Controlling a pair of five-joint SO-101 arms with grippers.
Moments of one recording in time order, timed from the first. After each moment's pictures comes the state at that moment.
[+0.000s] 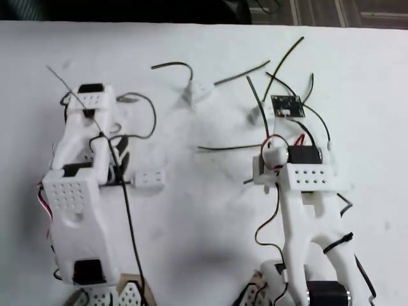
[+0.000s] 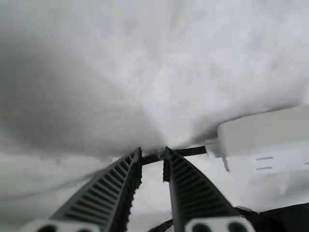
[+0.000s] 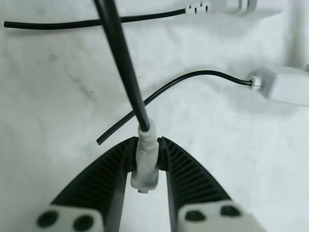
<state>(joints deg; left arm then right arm) -10.3 42.2 -15.4 101.1 -18.0 -4.0 -26.8 40.9 69.7 1.1</state>
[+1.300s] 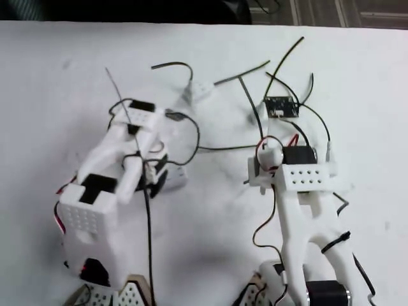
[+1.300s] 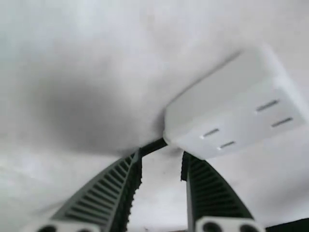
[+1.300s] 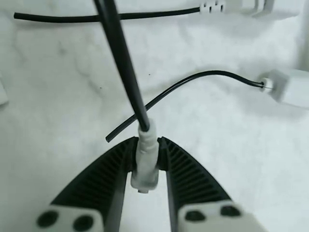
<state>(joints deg) 8.1 27.4 4.0 88.4 -13.2 -6.2 -26.8 41.1 69.7 1.1</state>
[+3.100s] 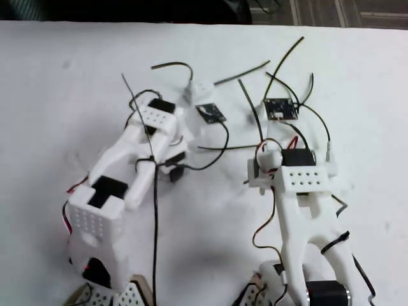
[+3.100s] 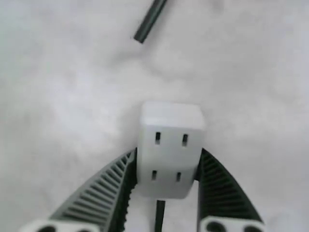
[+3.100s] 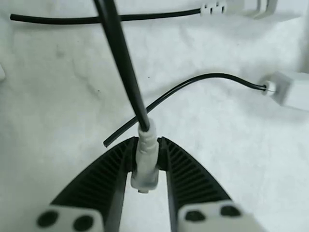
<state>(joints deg) 13.7 26.6 1.2 76.8 -36.4 -6.2 -26.8 43.4 66.7 1.1</state>
